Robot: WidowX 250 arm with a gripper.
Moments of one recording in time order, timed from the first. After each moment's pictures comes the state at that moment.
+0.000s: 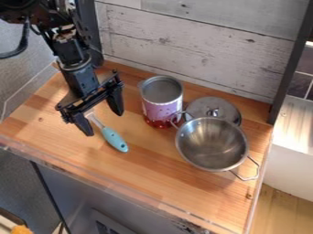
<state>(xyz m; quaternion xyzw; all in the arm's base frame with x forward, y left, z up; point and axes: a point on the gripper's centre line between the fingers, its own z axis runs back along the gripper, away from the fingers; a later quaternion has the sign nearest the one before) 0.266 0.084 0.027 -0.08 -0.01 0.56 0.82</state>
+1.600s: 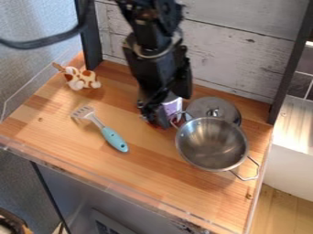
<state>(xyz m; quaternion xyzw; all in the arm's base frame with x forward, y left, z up) 0.287 -0.033 0.084 -0.12 -0.08 0.65 0.74</state>
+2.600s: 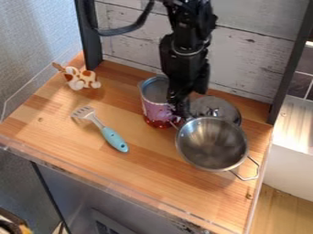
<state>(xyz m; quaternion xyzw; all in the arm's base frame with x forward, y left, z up) 0.347 -0.028 0.045 -0.07 -0.07 0.68 0.72</state>
